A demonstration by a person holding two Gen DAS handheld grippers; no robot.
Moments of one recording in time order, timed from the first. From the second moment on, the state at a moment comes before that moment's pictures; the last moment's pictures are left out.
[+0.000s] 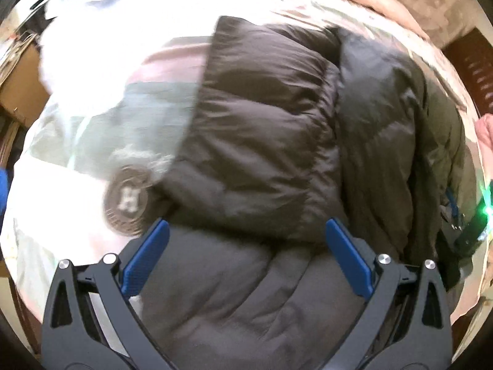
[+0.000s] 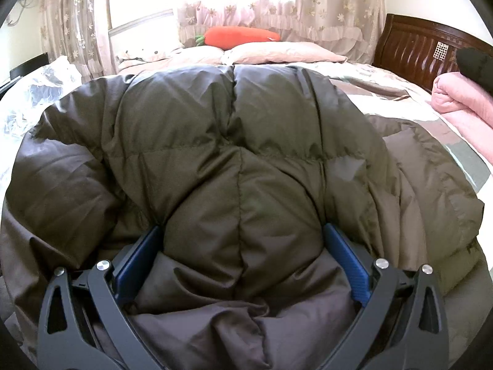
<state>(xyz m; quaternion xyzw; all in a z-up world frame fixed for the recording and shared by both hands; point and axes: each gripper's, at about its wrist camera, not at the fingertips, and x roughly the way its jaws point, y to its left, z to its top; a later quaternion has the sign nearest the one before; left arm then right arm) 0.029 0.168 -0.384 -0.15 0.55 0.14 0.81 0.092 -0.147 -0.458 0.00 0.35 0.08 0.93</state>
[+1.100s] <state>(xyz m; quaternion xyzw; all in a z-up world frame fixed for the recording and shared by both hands) -0.076 0.262 -0.272 -0.21 0.52 0.22 0.80 0.093 -0.145 -0.460 0.01 0.34 0.08 0.94</state>
